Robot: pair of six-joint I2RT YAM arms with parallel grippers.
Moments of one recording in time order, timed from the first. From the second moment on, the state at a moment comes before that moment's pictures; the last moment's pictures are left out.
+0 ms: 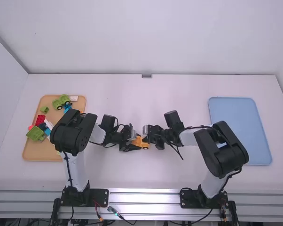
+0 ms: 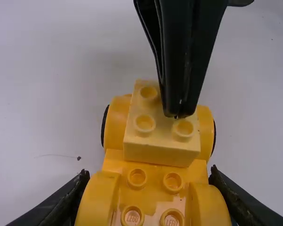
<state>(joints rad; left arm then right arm) -0.20 2.04 0.62 0.38 1.06 0.94 0.44 1.83 0.67 0.15 -0.89 -0.88</state>
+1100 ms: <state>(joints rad) -0.20 2.04 0.62 0.39 1.05 0.94 0.42 1.88 0.77 -0.06 -0.91 -0.87</state>
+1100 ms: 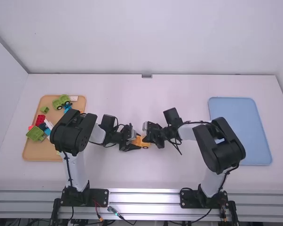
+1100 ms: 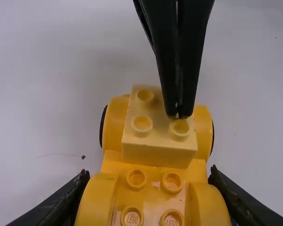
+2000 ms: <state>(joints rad) -0.20 2.04 0.64 0.39 1.03 0.91 0.42 1.81 0.91 -0.20 -0.72 -0.89</state>
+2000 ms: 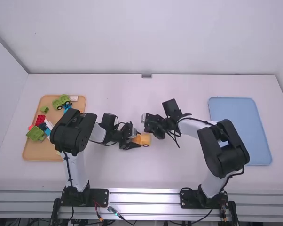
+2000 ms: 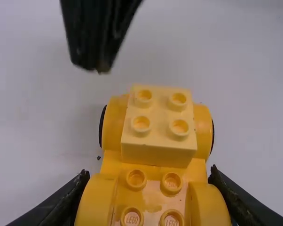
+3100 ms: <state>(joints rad) -0.20 2.01 0.67 0.38 0.93 0.83 0.27 1.73 0.96 -0.40 -0.48 -0.68</state>
